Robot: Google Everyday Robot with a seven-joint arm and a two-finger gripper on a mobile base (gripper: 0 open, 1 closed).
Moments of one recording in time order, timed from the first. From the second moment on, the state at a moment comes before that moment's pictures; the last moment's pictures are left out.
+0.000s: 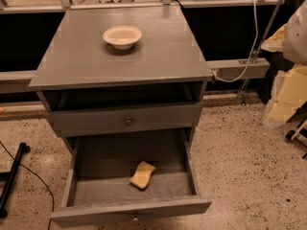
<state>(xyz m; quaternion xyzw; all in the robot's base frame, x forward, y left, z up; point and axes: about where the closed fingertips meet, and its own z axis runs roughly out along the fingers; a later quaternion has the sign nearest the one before) 0.438 -0.216 0.980 -0.60 0.78 -0.04 0.17</state>
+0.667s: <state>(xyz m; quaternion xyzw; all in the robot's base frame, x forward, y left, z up) 0.446 -0.217 0.972 -0.61 0.78 -0.02 0.16</state>
